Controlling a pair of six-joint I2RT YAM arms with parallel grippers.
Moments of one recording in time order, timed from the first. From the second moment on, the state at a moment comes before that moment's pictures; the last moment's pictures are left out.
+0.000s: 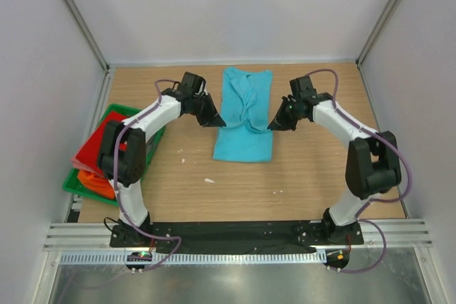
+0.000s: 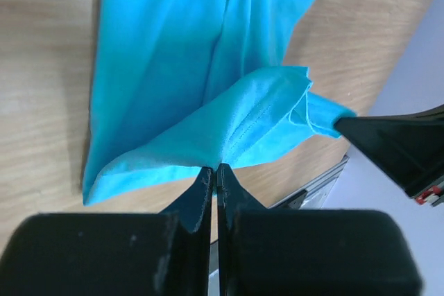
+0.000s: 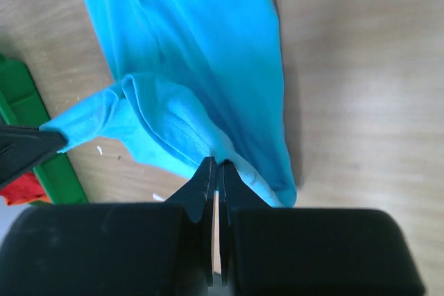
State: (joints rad) left arm -0.42 1.83 1.39 -0.53 0.43 -0.84; right arm 0.28 1.61 1.15 -0.57 -0.28 0.72
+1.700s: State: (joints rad) left arm -0.31 2.22 1.90 -0.67 0.43 -0.68; right arm 0.16 2.11 1.71 -0.72 -0.32 0.49
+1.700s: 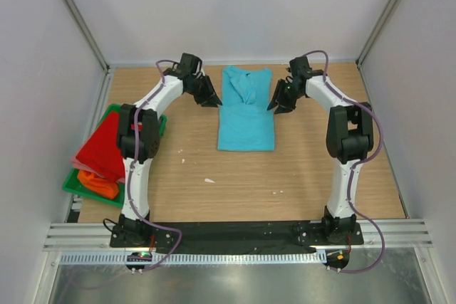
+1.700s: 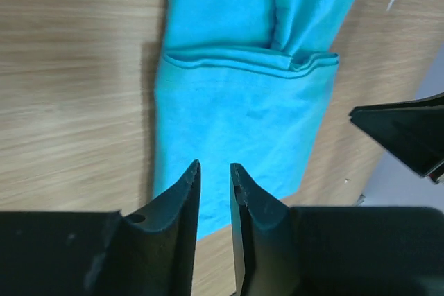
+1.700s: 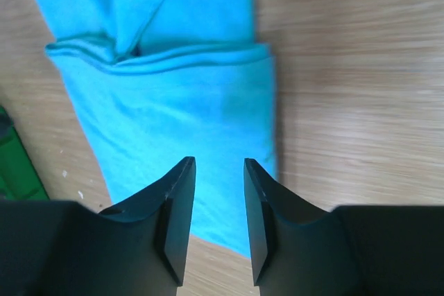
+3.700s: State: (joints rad) left arm -0.52 1.84 0.96 -0.29 0.59 -0.72; right arm 0.17 1.63 0.70 -0.31 -0.64 0.56
